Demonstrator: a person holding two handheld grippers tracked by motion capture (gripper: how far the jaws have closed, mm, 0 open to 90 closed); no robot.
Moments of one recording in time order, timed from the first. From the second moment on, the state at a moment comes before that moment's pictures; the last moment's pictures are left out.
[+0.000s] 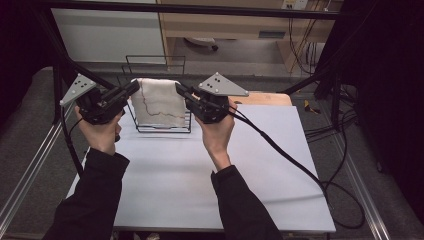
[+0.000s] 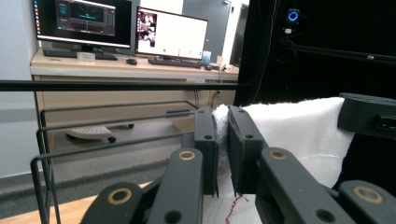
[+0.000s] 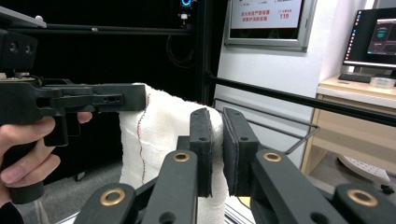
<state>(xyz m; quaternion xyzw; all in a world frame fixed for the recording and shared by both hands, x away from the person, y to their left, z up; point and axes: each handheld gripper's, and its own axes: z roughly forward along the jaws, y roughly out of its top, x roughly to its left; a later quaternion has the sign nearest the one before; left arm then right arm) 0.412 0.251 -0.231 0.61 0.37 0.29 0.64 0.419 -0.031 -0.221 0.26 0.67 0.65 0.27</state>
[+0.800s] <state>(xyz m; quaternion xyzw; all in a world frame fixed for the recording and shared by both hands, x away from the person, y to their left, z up) 0.432 0.263 -0.193 0.58 0.37 0.32 0.65 0.442 -0.014 -0.185 0.25 0.66 0.65 0.28</state>
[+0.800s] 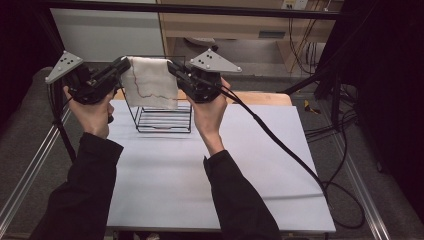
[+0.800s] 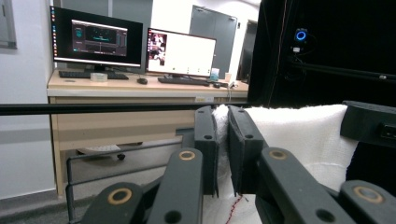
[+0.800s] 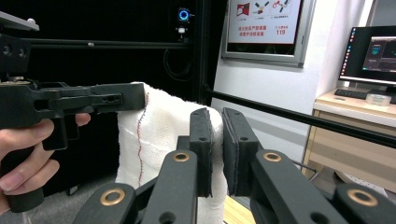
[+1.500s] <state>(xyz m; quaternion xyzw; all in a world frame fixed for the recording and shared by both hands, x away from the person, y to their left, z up) 0.458 0.270 -0.169 0.57 0.38 0.33 0.65 0.472 -0.002 -0.157 0.25 0.65 0.65 0.29</state>
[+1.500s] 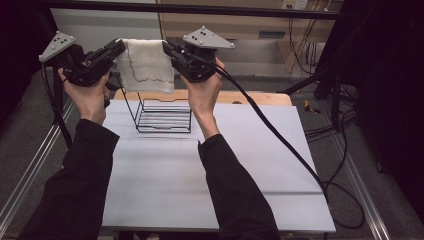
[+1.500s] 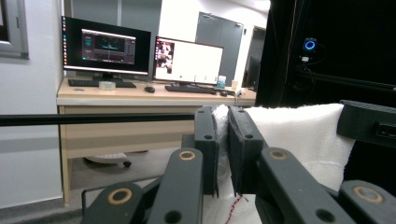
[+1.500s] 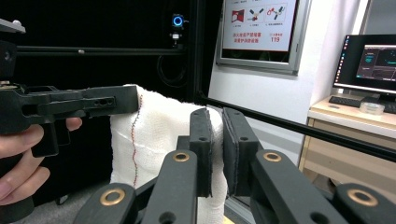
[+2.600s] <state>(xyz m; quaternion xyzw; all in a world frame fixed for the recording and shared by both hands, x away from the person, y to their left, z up) 0.525 0.262 -0.153 0.58 0.40 0.33 0.63 0.534 0.003 -0.148 0.28 0.65 0.64 0.30</state>
